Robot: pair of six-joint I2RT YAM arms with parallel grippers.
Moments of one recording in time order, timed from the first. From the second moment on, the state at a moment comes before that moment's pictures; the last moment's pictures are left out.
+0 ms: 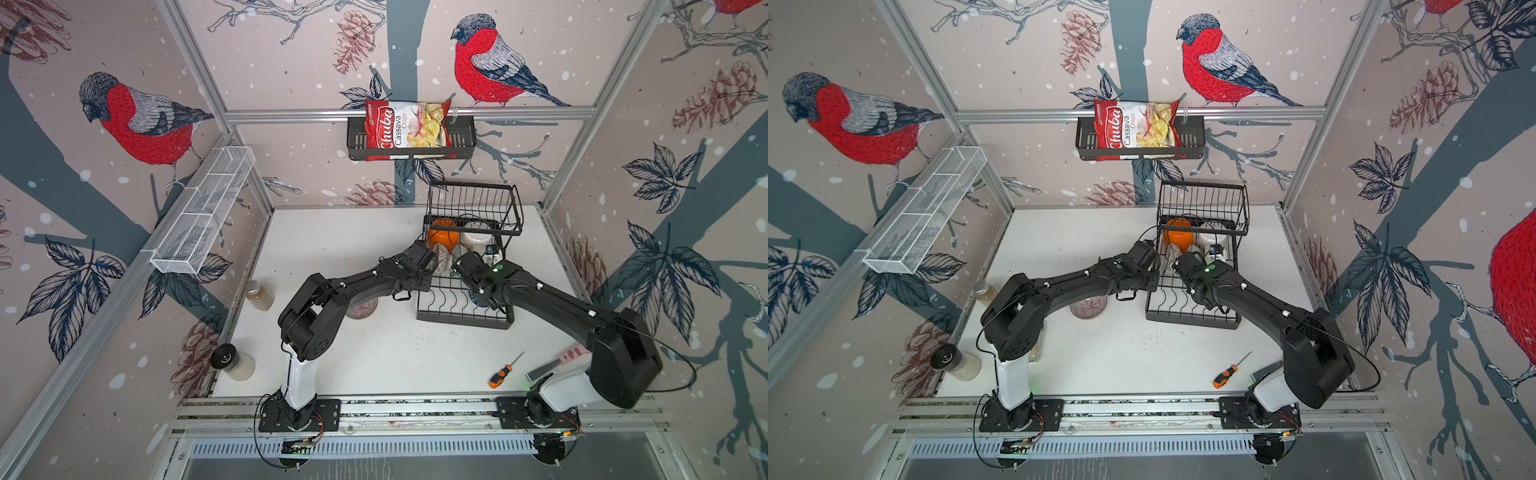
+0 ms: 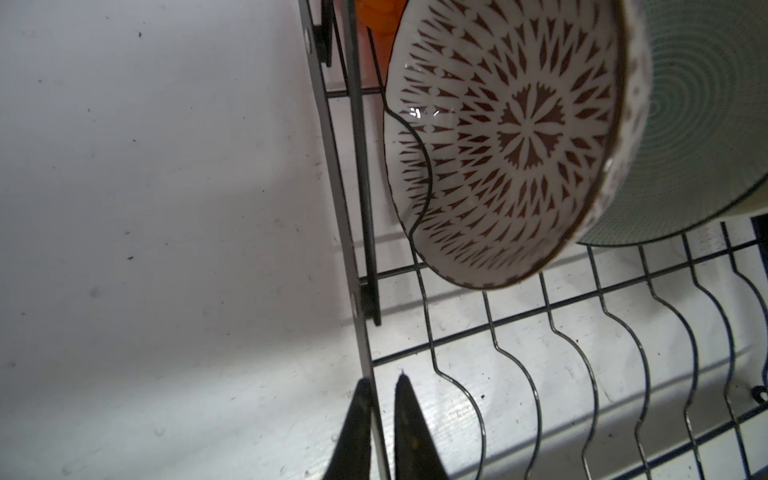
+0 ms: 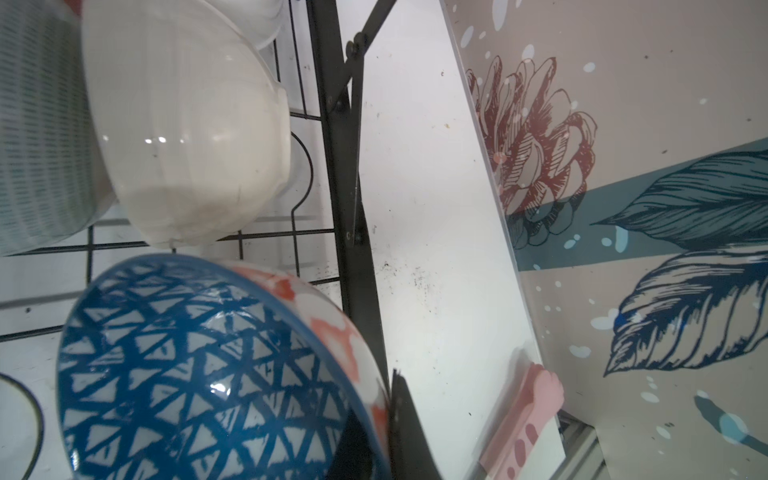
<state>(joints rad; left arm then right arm) -0.79 1.94 1.36 -0.37 -0.06 -0.47 0.68 1.50 1.09 -1.04 0.82 0.66</state>
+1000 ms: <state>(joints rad) -0.78 1.88 1.25 -0.29 0.05 -0.39 0.74 1.73 1.17 -1.27 0.96 0.83</state>
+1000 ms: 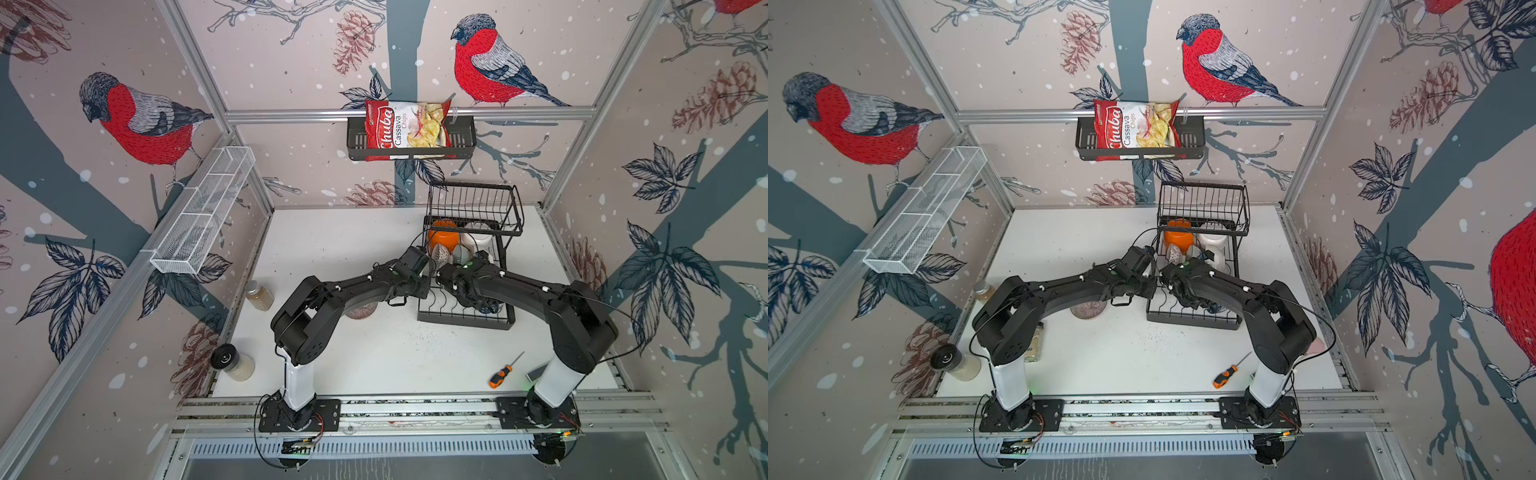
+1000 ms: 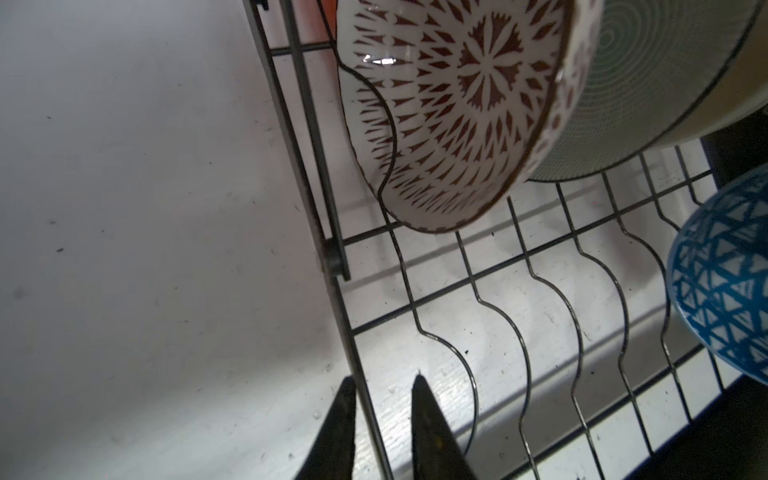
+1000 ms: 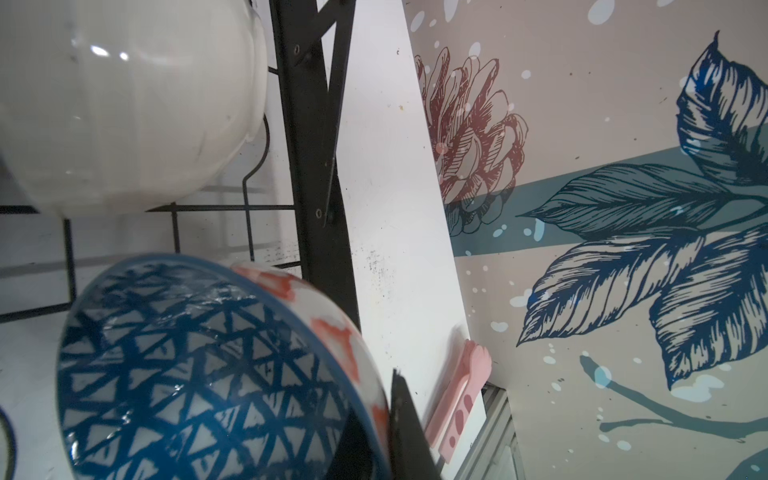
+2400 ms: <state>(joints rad) -0.73 1.86 1.22 -0.28 0.10 -0.37 0.82 1.96 1.32 -1.43 1.11 0.89</state>
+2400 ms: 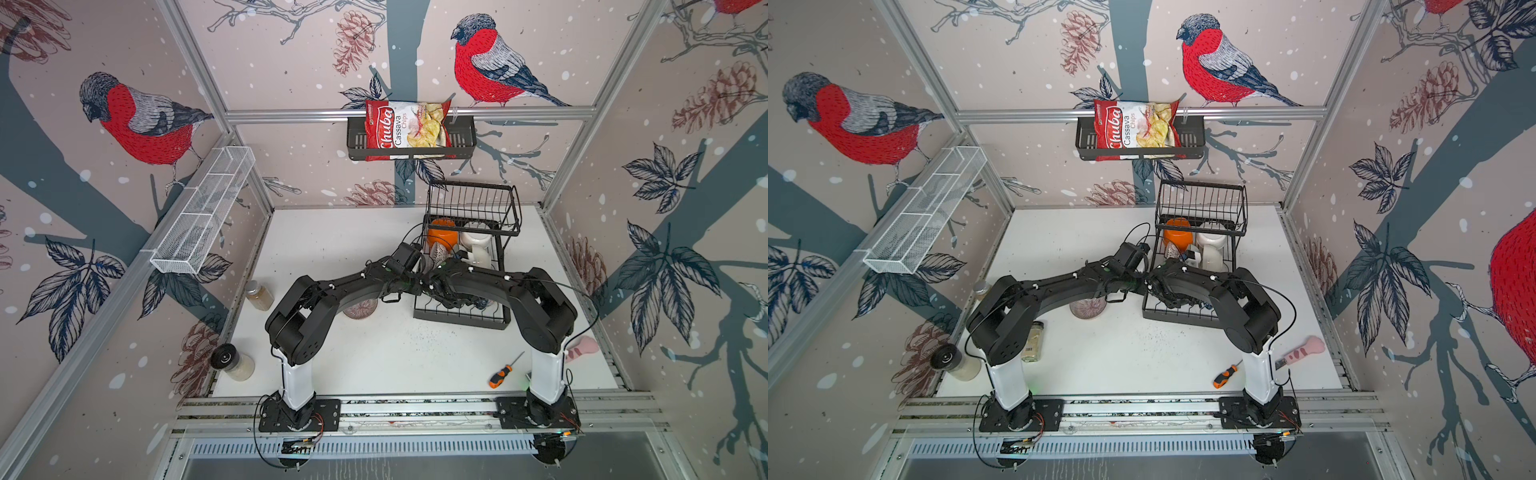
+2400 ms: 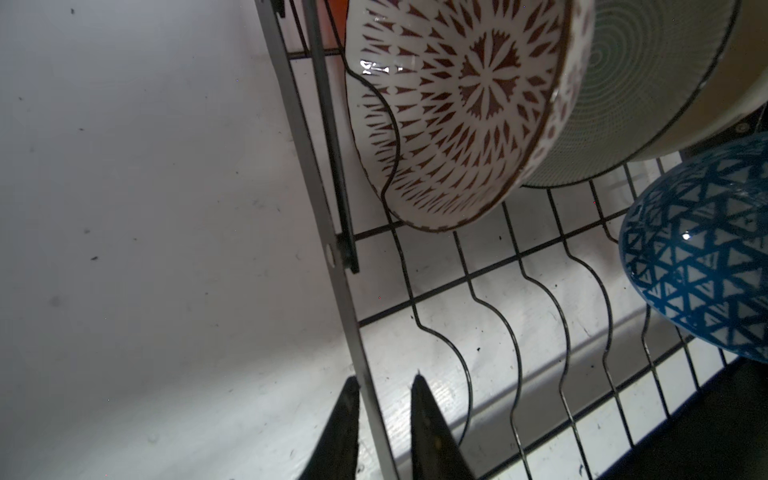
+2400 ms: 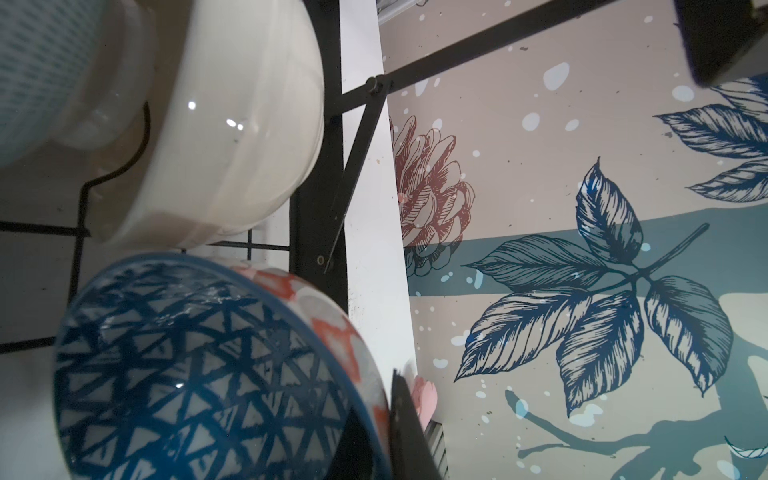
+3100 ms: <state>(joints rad) -0.71 1.79 1.18 -0.28 0.13 -0.37 0.83 1.90 1.33 -1.29 1.00 0.84</state>
